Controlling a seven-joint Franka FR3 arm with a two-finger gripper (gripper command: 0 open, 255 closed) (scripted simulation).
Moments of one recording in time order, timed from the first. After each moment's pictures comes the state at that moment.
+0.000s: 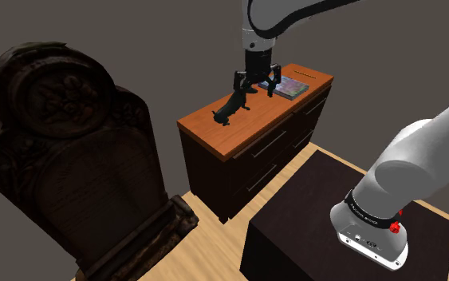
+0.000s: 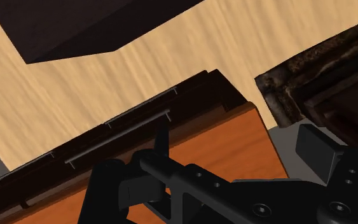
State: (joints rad) arm -0.08 -0.32 0.18 -2.28 0.03 1.86 0.56
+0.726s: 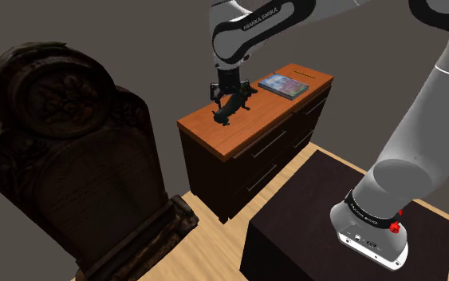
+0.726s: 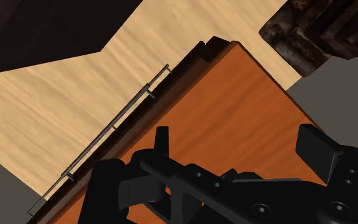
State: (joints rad) arm -0.11 0.11 0.21 -2.02 -0.07 2.02 0.94
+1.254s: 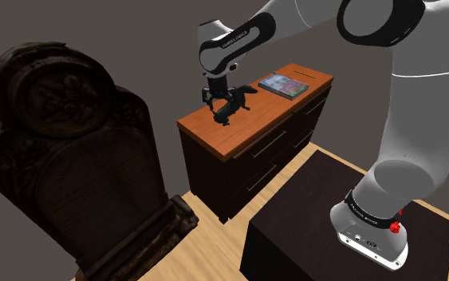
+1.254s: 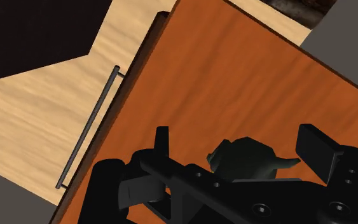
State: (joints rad) arm -0.08 0.42 0.16 -1.74 -0.14 2.03 1.16
